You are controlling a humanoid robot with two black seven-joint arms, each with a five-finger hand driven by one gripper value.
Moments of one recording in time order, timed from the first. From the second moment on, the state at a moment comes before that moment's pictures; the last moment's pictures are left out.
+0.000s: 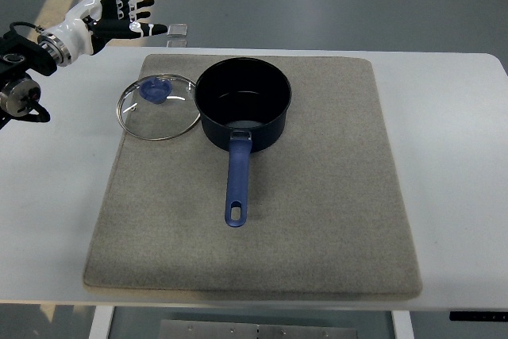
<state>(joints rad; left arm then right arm) -1.01 0.58 -0.33 -0.80 0.25 -0.22 -0.32 0.04 0.00 -0.06 0.21 0.00 -0.13 0.04</state>
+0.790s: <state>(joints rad) -0.67 0.50 -0.97 -0.75 -0.07 -0.61 0.16 0.04 0.00 -0.06 0.21 0.00 -0.13 0.04</state>
